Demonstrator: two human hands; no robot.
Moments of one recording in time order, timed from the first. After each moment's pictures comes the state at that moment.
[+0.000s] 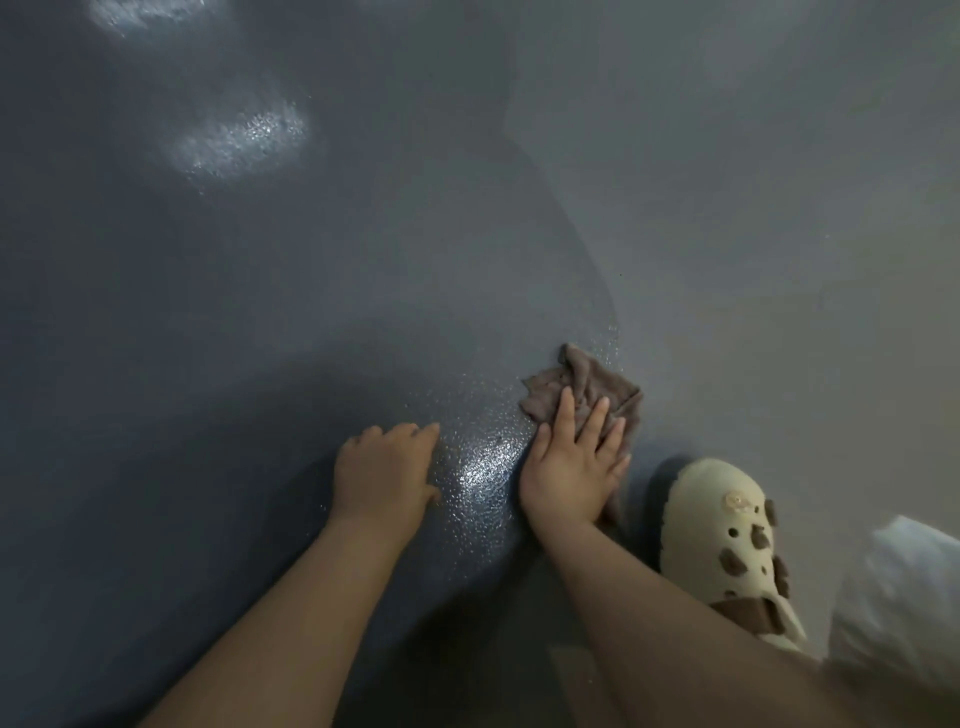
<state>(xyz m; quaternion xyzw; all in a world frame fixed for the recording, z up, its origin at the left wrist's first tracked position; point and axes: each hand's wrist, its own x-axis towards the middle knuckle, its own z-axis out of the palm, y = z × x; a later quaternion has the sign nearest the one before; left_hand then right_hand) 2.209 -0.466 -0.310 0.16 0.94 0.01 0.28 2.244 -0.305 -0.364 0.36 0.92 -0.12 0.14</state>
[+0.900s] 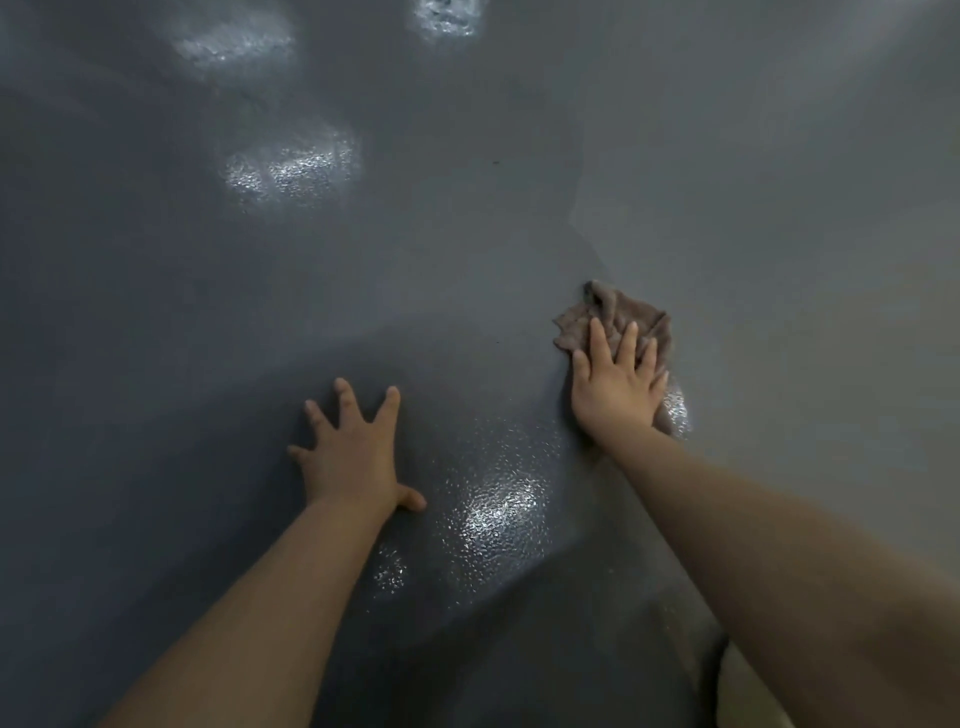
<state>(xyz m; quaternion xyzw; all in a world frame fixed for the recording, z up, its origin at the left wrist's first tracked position) 2.077 -0.501 -0.329 -0.04 0.93 0.04 0.36 2.036 -0.264 -0.364 0.24 0.95 -0.11 0.16</state>
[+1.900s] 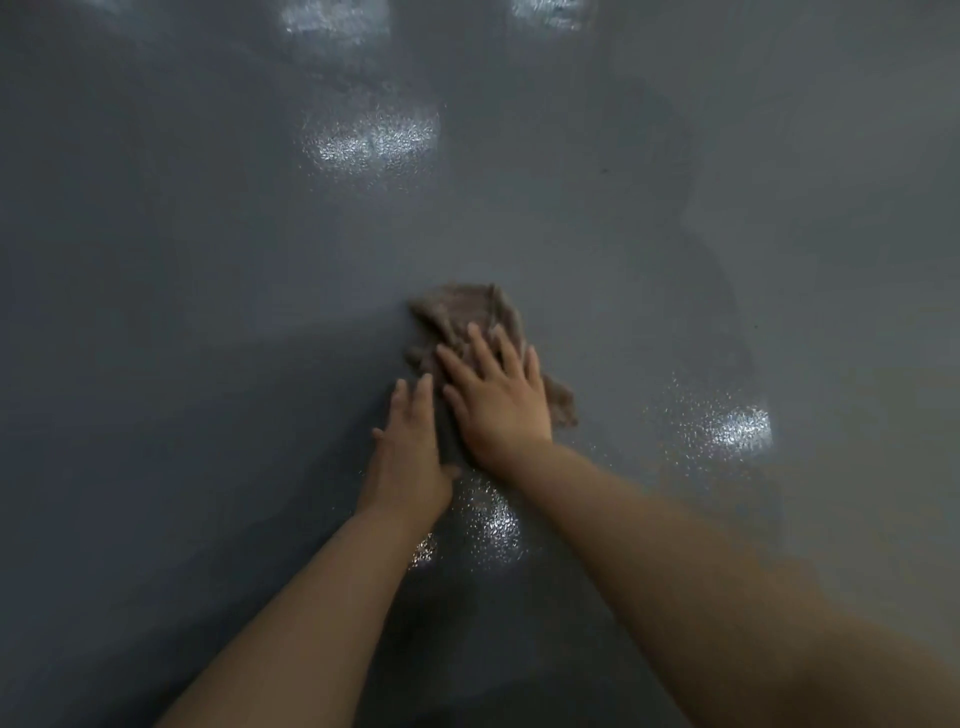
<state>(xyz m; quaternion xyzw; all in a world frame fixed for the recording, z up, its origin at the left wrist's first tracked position) 2.091 -0.527 -0.334 -0.12 0.92 0.27 0.25 2.034 -0.422 -0.360 -0.17 0.97 -0.09 0.18</state>
